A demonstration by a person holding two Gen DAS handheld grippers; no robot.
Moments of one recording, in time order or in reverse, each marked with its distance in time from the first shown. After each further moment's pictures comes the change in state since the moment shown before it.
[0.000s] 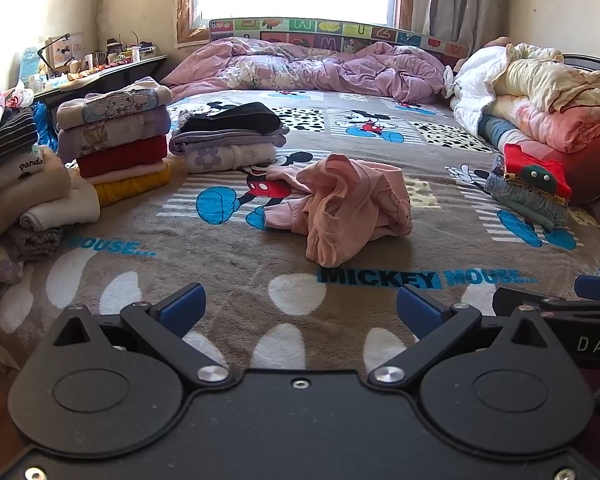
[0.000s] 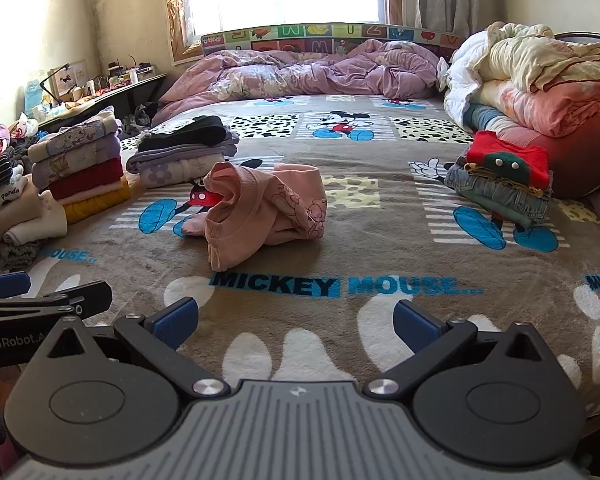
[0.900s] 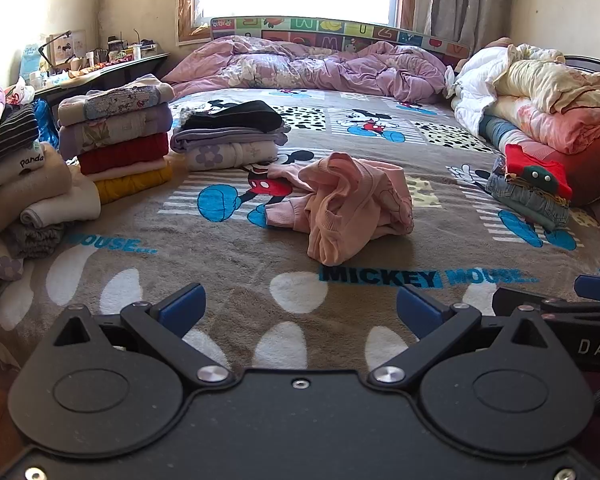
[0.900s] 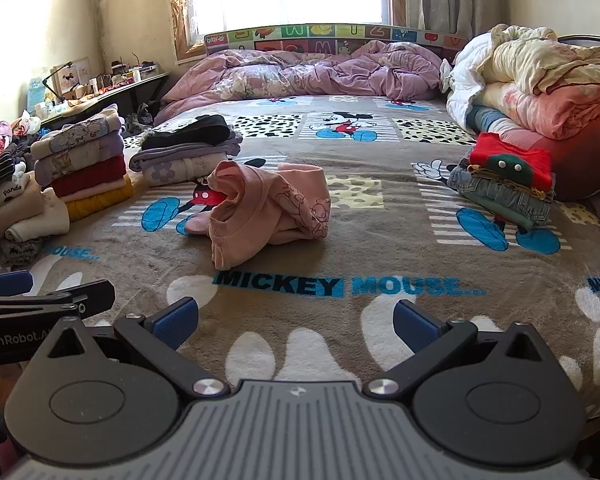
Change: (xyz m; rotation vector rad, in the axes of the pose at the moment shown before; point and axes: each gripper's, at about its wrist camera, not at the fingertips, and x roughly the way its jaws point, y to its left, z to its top) left arm 0.000 0.002 -0.003 -0.005 0.001 -0.003; right arm 0.000 0.005 0.000 -0.009 -0.002 0.002
